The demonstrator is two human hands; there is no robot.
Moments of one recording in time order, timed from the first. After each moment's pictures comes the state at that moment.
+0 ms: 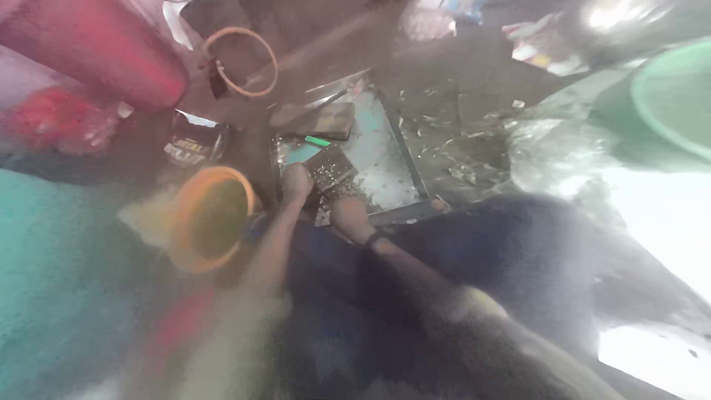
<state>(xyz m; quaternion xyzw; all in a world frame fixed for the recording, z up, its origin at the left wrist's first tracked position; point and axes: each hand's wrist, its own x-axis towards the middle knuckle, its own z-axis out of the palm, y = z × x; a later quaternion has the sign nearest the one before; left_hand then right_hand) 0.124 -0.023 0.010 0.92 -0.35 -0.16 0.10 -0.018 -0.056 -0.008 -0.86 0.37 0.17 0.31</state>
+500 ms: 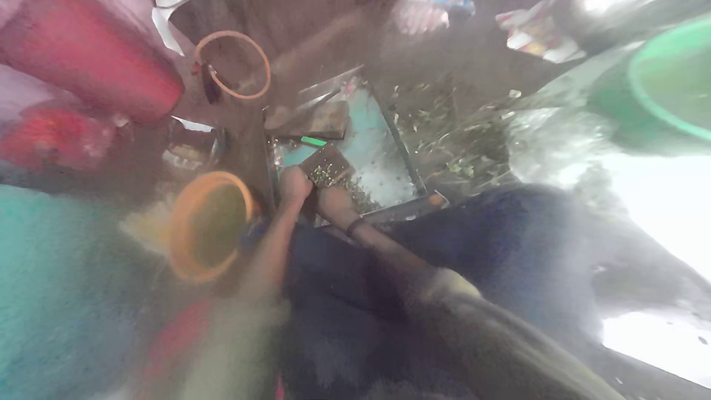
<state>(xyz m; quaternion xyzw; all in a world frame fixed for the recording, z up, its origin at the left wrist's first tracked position) 0.127 -0.024 0.007 0.92 -0.36 -0.16 0.06 0.021 -0.065 -0.020 -0.84 0.39 0.14 0.36</state>
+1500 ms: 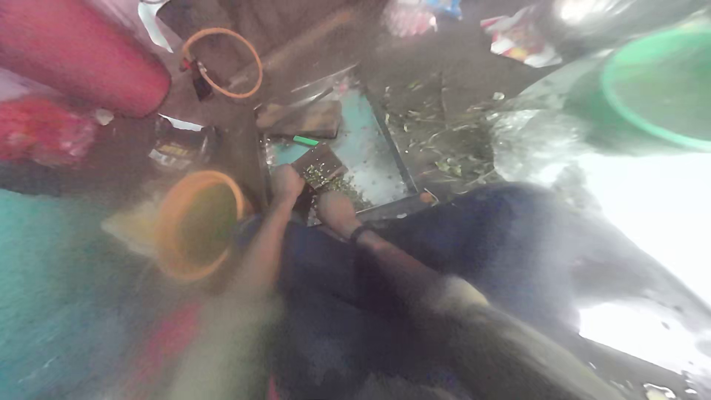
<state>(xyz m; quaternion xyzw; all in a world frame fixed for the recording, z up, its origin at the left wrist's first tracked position) 0.133 -0.035 0.004 0.93 -0.34 -0.16 0.03 -0.004 -0.059 -0.014 -0.85 0.38 0.14 0.33</state>
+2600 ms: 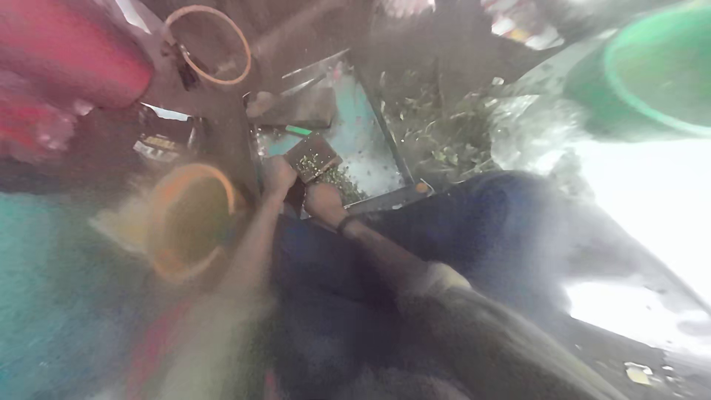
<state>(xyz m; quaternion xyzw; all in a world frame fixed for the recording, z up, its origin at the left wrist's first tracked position) 0.140 -0.051 0.007 0.93 -0.34 -0.16 -0.02 0.010 -0.056 -0.017 -0.82 0.39 0.15 0.38</state>
